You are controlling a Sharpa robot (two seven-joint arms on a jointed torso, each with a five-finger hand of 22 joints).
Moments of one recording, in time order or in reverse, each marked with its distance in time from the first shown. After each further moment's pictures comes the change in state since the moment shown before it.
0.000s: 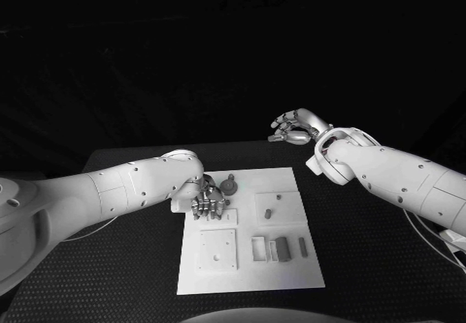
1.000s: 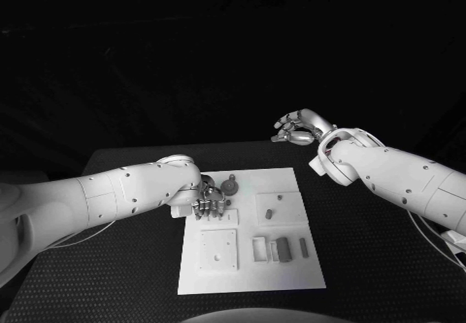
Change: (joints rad) left arm -0.004 -0.065 0.000 0.113 -0.015 -0.147 0.003; left_hand 0.005 -0.005 0.000 0.000 -0.015 0.001 -0.001 0.000 0.003 0.000 0.000 0.004 -0.007 -0.004 -0.003 0.004 -0.016 0.000 -0.002 -0.002 0.004 0.001; right arm 0.000 -0.010 0.000 0.001 0.000 0.001 0.000; right_hand 0.000 0.000 0.000 0.000 0.000 0.000 0.000 0.000 -0.002 0.000 0.000 -0.004 -0.007 0.000 0.000 -0.008 0.003 0.000 0.000 0.000 -0.004 0.003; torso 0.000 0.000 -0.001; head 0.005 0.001
